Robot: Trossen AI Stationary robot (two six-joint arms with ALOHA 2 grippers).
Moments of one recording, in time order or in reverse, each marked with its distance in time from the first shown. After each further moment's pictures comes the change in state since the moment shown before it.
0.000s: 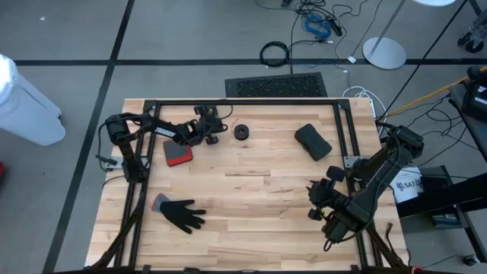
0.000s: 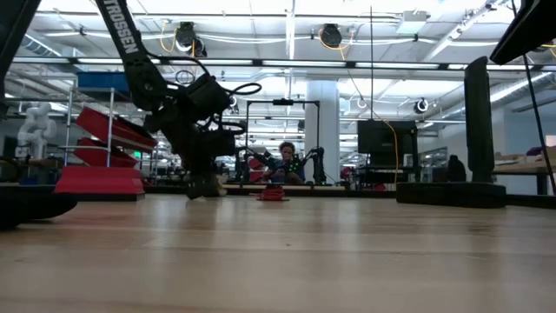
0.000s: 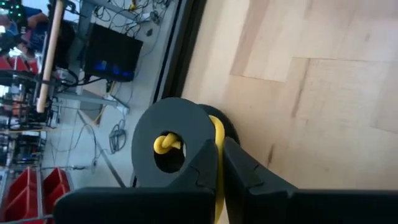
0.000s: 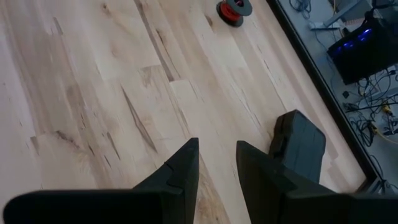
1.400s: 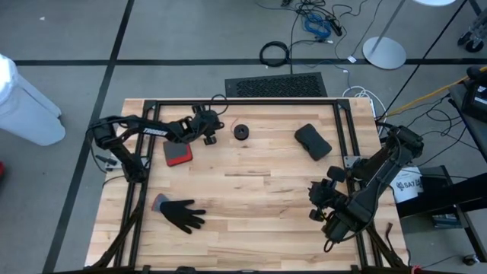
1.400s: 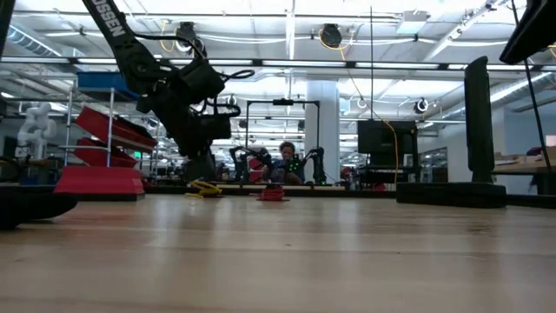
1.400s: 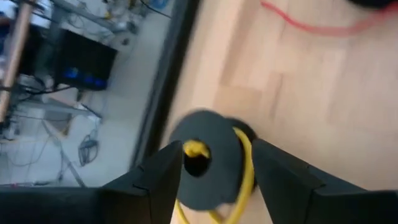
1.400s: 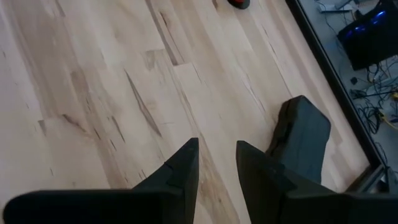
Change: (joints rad) left arm 0.045 -0.170 -0.002 -0.127 0.151 -0.024; right arm 0.000 0.000 0.020 -0.022 -0.077 -0.003
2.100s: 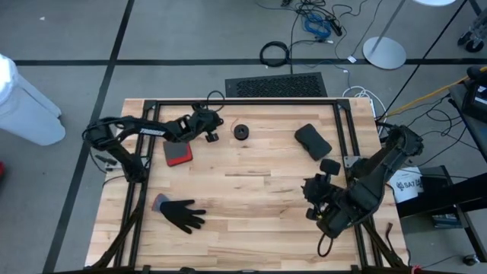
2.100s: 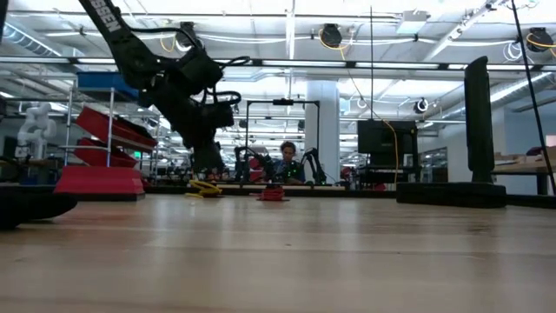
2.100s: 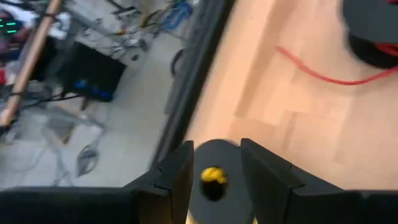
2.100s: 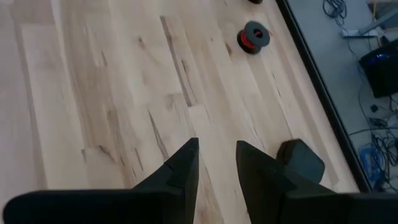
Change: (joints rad) left arm -0.007 -0.030 0.000 0.086 0.013 -0.020; right arm -0.094 -0.001 0.271 -0.034 0.005 -0.277
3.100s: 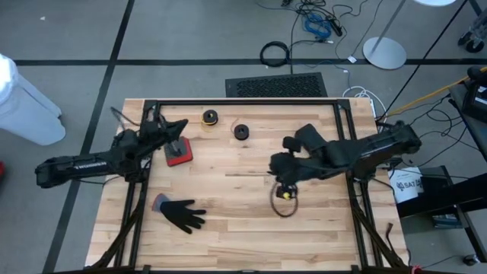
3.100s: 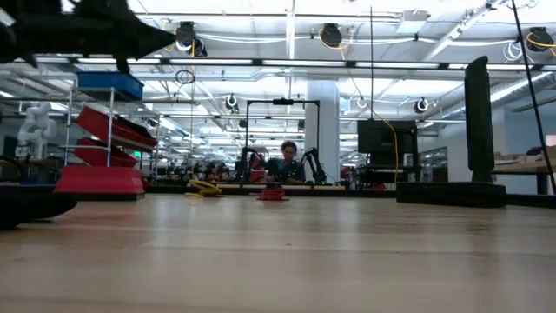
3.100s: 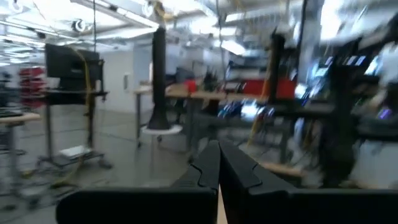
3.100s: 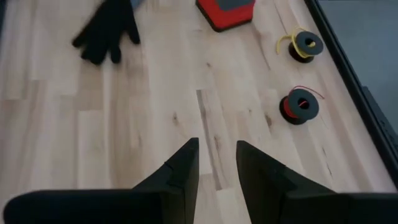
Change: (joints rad) left arm -0.179 -1.073 -0.483 0.313 0.239 -0.497; right arm -0.431 -0.021 0.089 0.507 -0.310 -0.639
